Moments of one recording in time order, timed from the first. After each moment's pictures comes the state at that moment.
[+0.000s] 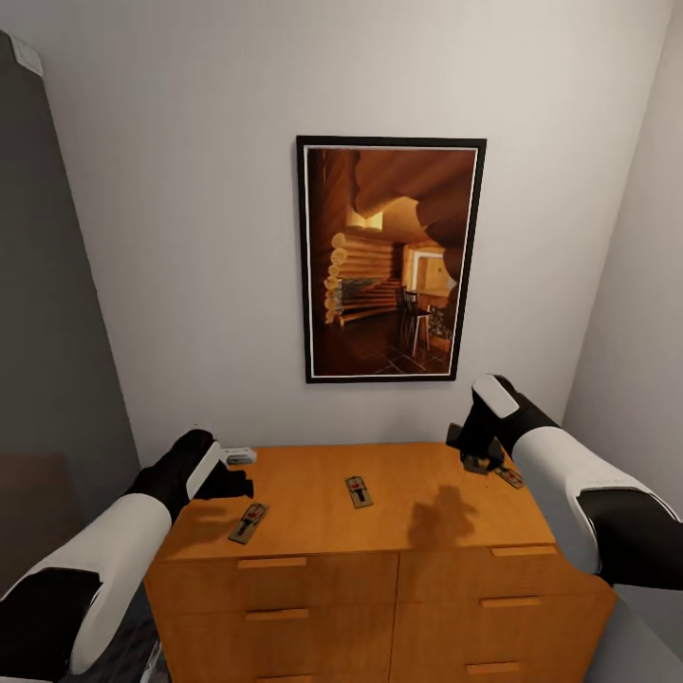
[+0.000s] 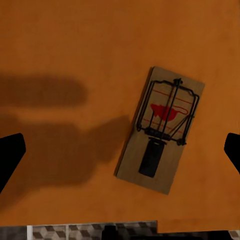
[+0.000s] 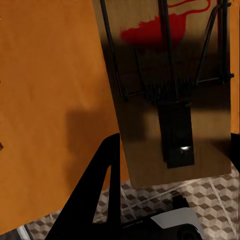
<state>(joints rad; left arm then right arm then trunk) -0.95 0.07 -0.13 -0.51 0.22 1.02 0.05 -1.20 -0.07 0.09 -0.36 -0.95 1.04 -0.80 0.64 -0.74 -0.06</state>
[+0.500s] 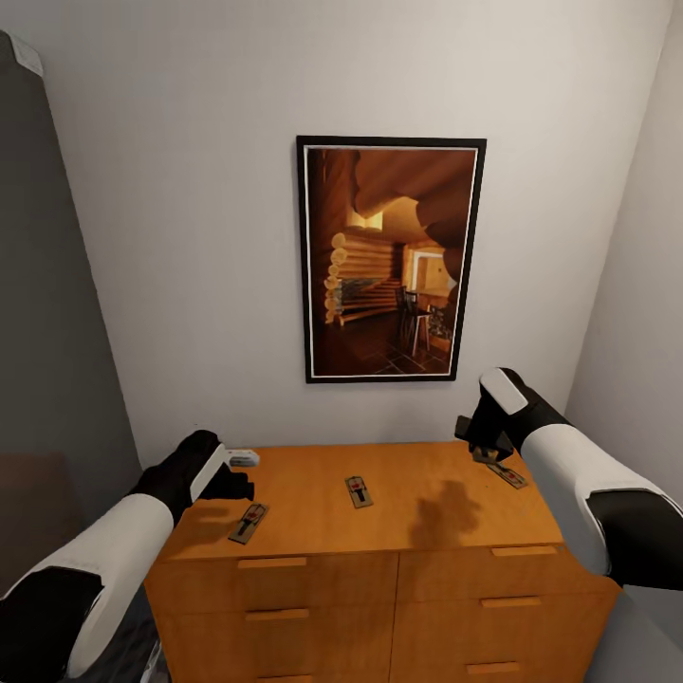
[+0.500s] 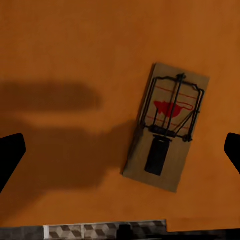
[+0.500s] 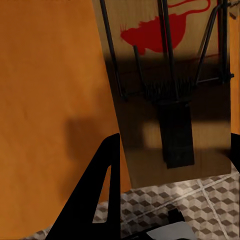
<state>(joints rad) -0.95 0.07 -0.20 -0.51 0.22 1.03 0.05 -1.20 -0.10 0.11 -0.42 -0.95 1.04 -0.80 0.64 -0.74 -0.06</state>
